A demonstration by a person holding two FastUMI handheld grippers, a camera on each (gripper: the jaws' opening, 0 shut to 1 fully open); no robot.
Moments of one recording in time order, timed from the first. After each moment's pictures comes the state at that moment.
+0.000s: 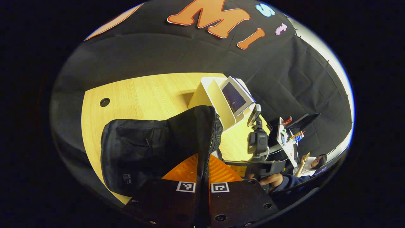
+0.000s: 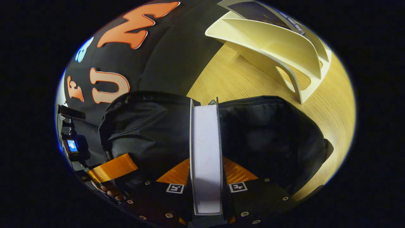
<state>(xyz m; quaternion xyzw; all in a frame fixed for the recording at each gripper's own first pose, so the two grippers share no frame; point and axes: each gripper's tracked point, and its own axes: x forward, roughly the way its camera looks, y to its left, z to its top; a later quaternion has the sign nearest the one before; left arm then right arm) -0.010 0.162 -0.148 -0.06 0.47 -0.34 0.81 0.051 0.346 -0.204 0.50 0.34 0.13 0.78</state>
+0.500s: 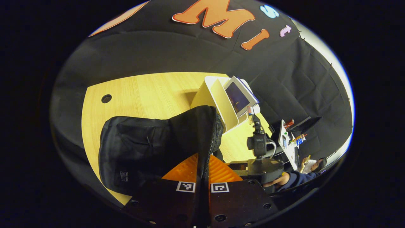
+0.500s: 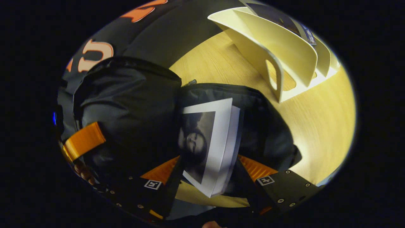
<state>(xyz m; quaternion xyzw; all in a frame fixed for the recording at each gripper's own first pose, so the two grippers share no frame) -0.008 0.163 -0.158 -0.06 0.48 -0.31 0.82 0.002 0.312 -0.263 0.31 0.48 0.11 0.81</state>
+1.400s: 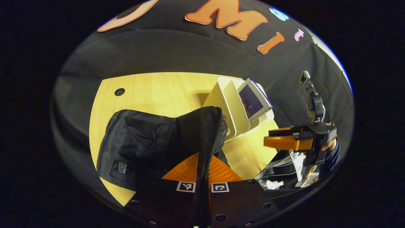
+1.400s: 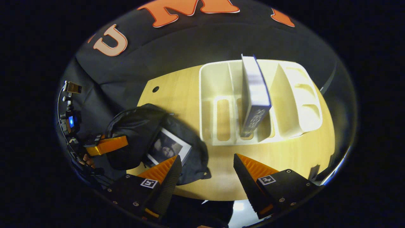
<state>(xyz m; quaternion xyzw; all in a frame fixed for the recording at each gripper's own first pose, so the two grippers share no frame) -0.008 0.157 -0.174 -0.08 0.48 -0.23 0.84 0.020 0.110 -0.147 0.12 0.46 0.08 0.88</state>
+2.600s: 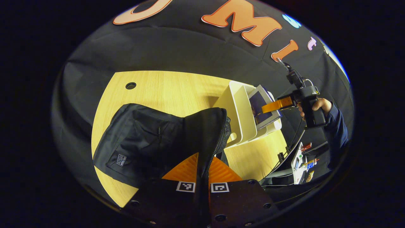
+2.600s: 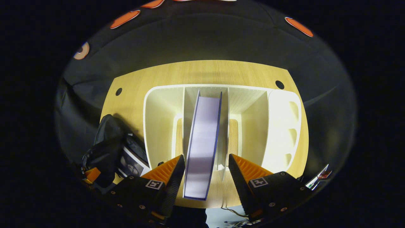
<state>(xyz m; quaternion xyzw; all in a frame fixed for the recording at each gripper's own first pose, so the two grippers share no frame) -0.006 0.157 -0.181 -0.11 0.48 -0.18 0.85 0.147 0.023 -0.169 0.05 0.56 0.01 0.83</state>
